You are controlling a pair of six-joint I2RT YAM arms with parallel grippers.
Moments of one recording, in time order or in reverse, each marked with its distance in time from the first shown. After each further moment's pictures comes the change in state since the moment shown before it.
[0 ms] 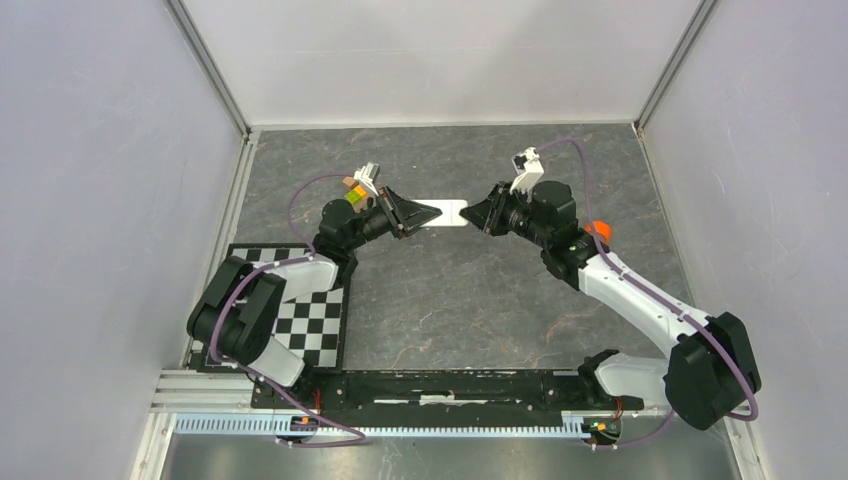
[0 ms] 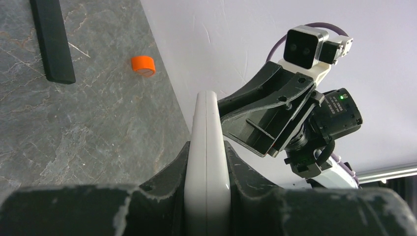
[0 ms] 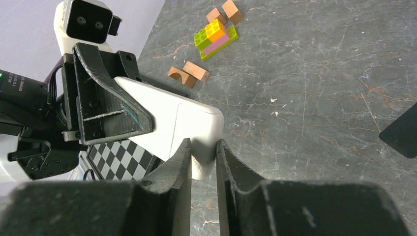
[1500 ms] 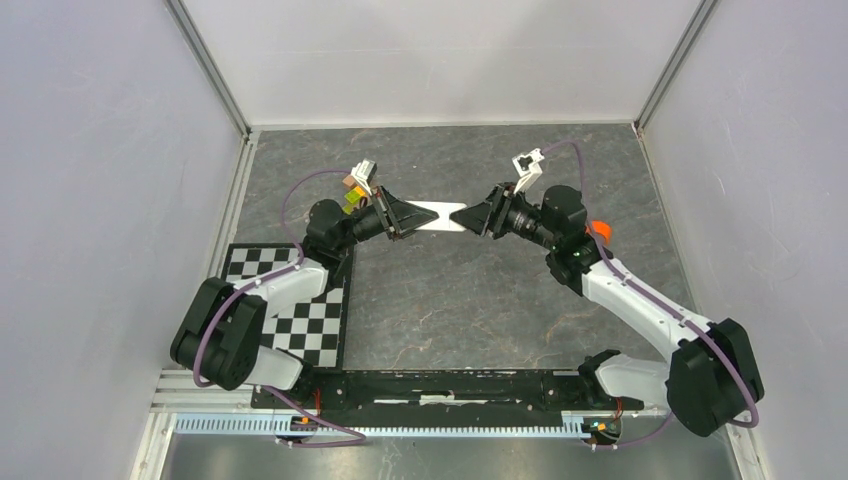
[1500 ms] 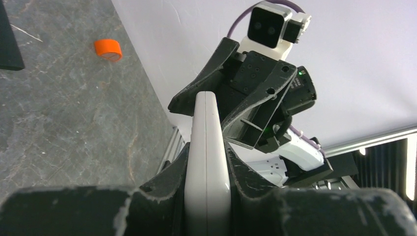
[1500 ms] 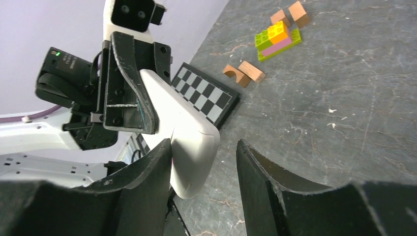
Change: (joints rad) left arm 0.016 -0.146 -0.008 -0.076 0.094 -0.030; right arm -0.035 -0.028 -0.052 0.150 -0.194 0.077
